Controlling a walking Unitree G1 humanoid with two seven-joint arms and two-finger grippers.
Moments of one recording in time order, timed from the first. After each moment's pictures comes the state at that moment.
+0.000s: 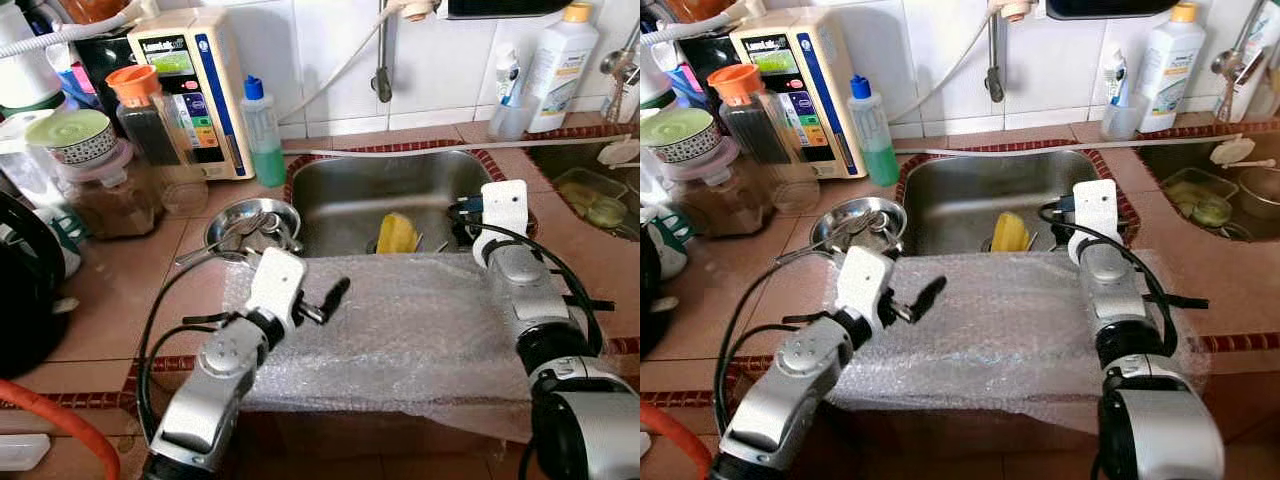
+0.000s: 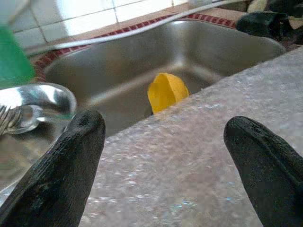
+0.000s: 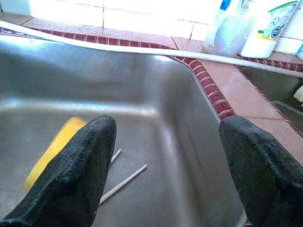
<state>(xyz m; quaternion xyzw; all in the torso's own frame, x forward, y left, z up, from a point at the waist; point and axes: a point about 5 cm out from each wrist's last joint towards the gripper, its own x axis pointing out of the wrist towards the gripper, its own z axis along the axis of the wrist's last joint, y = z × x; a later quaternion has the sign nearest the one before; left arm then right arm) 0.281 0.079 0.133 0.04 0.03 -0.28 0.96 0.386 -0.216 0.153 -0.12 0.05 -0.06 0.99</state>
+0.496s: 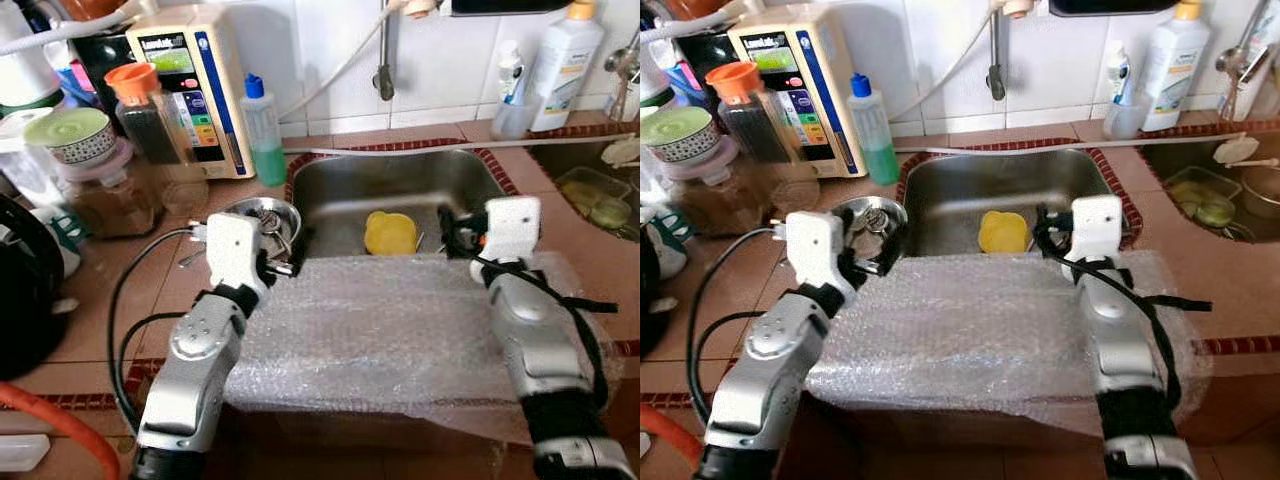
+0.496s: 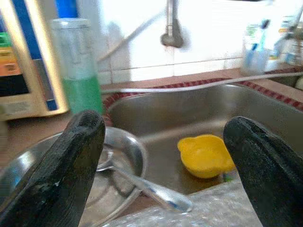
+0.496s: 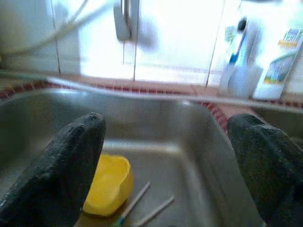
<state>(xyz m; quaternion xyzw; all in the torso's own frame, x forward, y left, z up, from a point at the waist) 0.293 0.109 0.167 -0.04 -0.05 -0.16 0.98 0.339 -0.197 0.167 -0.09 -0.08 0.00 0.99</state>
